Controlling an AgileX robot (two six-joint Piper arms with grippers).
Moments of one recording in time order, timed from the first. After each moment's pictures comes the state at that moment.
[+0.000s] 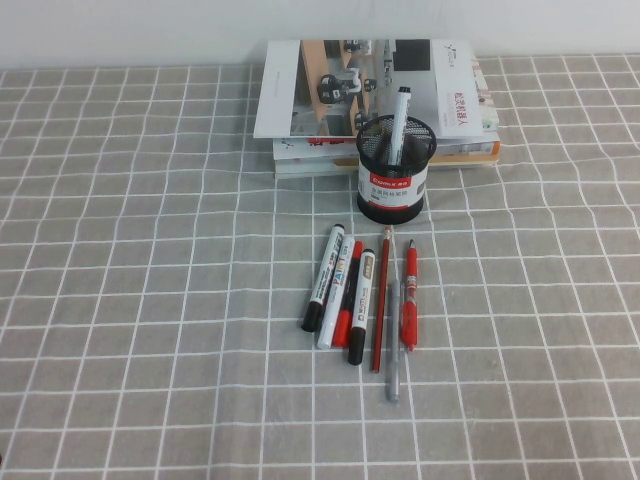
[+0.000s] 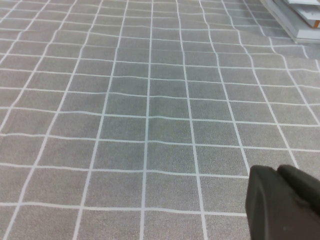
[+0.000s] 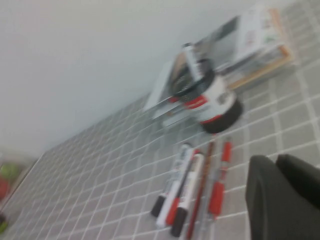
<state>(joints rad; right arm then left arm) 0.09 0.07 0.01 1.41 0.31 -0.70 -0.05 -0.01 0.03 -0.11 0.38 0.07</state>
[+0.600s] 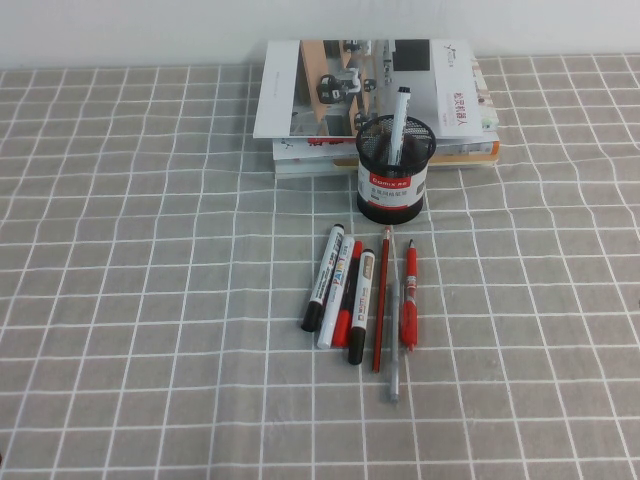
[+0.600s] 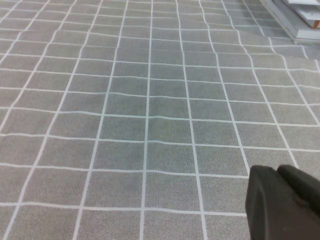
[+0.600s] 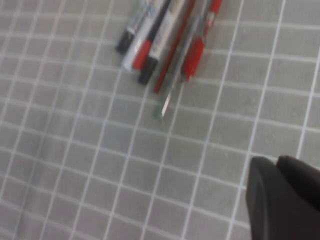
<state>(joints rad) 0.09 0.90 -0.85 0.52 1.03 -0.20 -0.05 -0.01 0.03 -0.11 0.38 0.07</state>
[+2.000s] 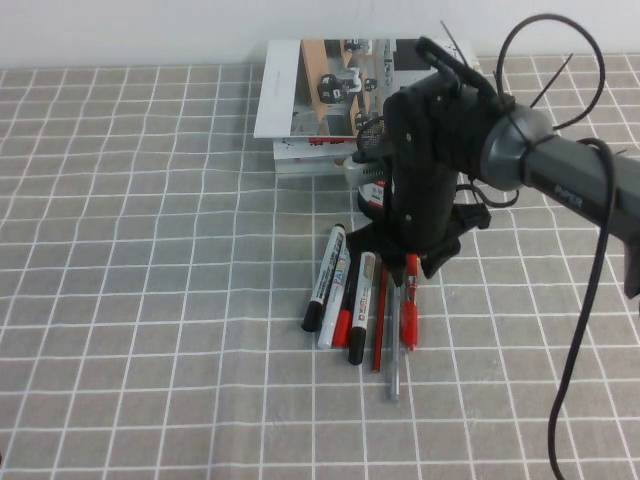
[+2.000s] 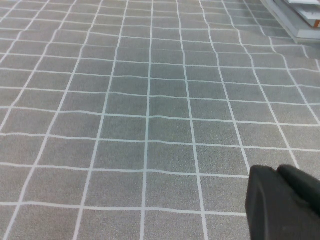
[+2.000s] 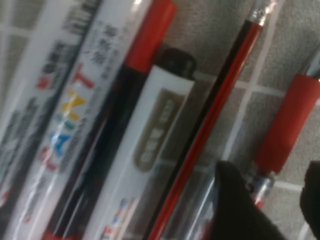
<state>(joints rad) 0.58 2.25 -1.95 -0.08 1.23 0.38 -0.05 -0.01 0.03 -0.11 0.38 0.07</state>
